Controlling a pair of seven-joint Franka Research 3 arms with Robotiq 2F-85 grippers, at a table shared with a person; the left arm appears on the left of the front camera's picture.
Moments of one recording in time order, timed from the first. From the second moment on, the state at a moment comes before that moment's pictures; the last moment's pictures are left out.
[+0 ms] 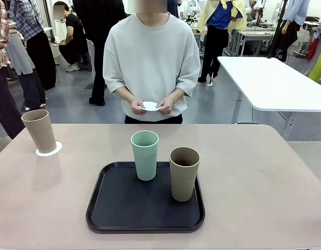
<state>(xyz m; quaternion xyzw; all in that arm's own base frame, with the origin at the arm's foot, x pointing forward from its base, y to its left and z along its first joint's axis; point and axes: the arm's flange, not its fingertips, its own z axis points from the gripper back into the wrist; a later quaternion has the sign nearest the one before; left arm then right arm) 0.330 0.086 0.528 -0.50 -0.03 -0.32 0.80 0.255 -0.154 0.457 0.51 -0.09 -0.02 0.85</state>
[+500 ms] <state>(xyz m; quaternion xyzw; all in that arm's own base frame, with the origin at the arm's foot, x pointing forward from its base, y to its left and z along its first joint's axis) 0.352 0.211 0.503 -0.63 -0.16 -0.12 0.75 0.254 -0.154 0.457 0.51 -0.09 -0.02 0.85</state>
